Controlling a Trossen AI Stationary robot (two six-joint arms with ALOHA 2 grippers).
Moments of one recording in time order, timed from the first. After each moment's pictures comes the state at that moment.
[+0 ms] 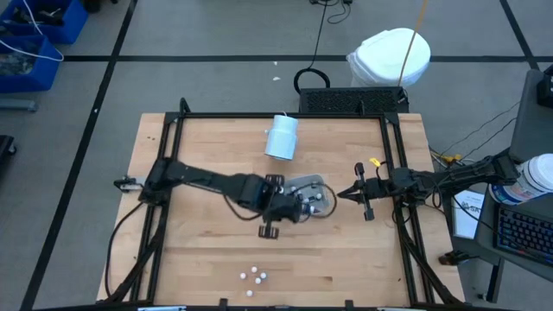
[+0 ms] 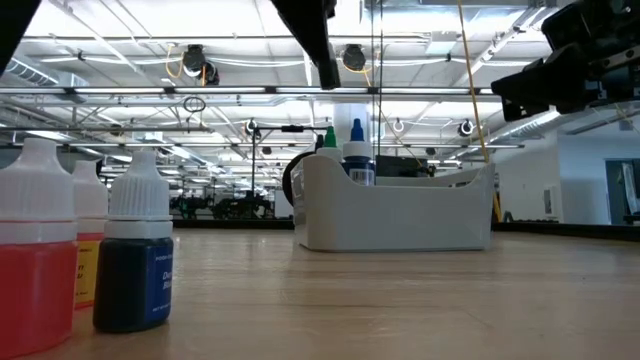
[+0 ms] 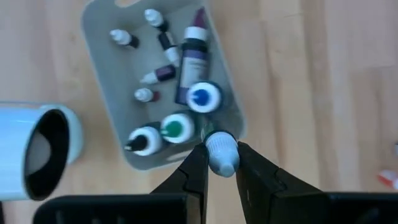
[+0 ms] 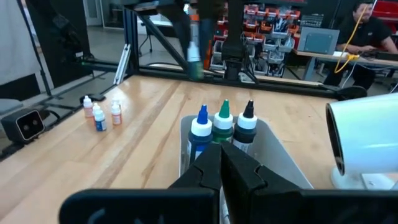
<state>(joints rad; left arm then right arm) -0.24 2.06 2.07 -1.27 -0.20 -0.07 0.11 0.49 0.07 0.34 -0.02 -0.06</state>
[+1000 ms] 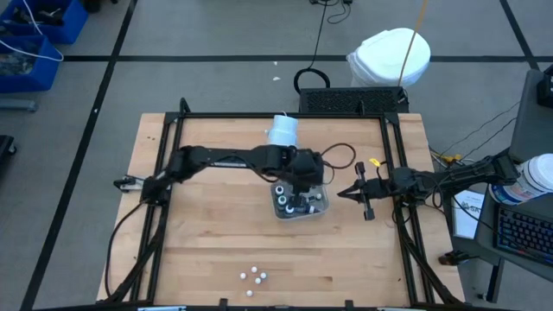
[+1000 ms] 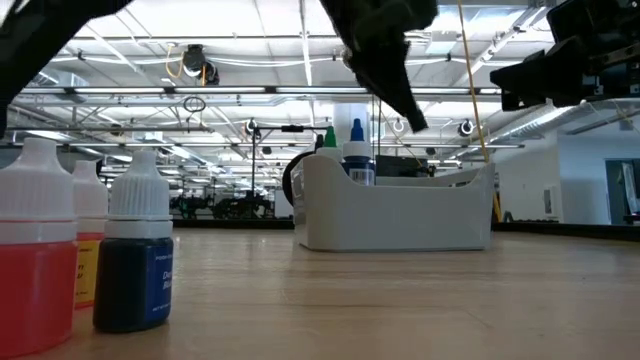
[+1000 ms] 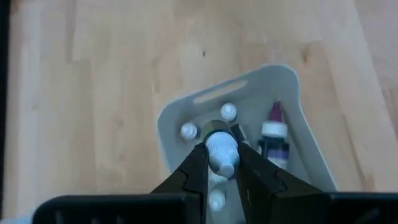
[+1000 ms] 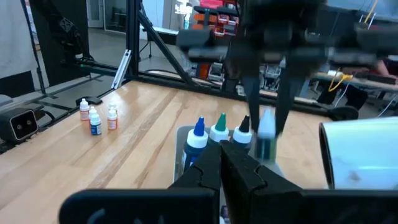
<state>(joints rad) 0.00 2.21 2.15 -0.94 -0.07 0.20 0.11 0.49 0.07 0.38 -0.03 -0.13</state>
